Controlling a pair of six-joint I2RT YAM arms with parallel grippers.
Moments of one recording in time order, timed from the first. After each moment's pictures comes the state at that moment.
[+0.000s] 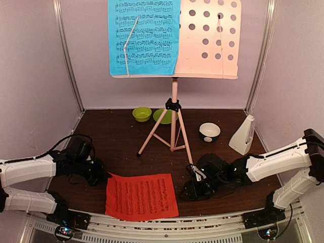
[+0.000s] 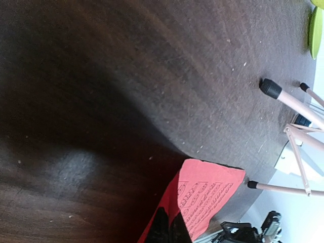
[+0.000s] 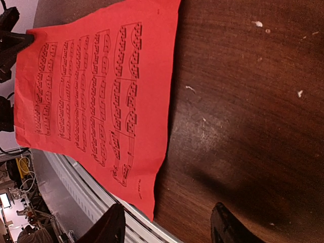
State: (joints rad) left arm -0.54 1.05 0.45 -0.37 0.27 -1.37; right arm 1.09 1.43 0.65 -0.11 -0.24 0.97
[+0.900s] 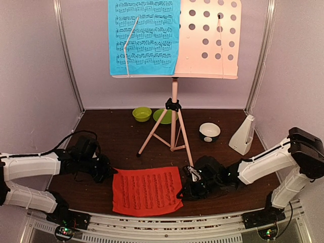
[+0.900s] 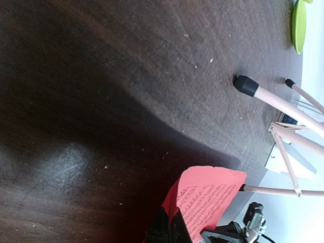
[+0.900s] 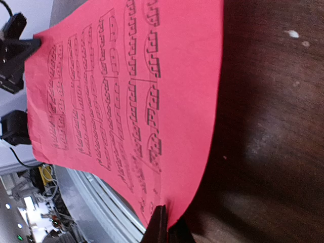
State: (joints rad) left arm -0.61 1.13 0.49 -0.24 0.21 -1.42; right arm 1.07 1.59 0.59 0.20 -0.33 1.07
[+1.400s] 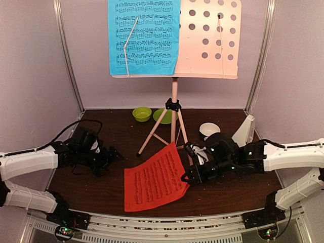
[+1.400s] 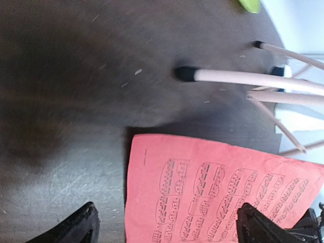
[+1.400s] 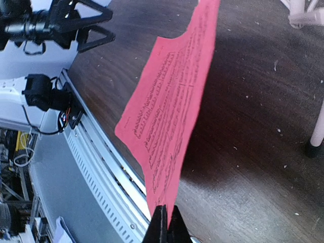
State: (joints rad) left arm -0.58 1.13 0.59 -0.32 0.24 -1.09; right arm 1.08 1.28 0.81 -0.26 -0.20 0.69
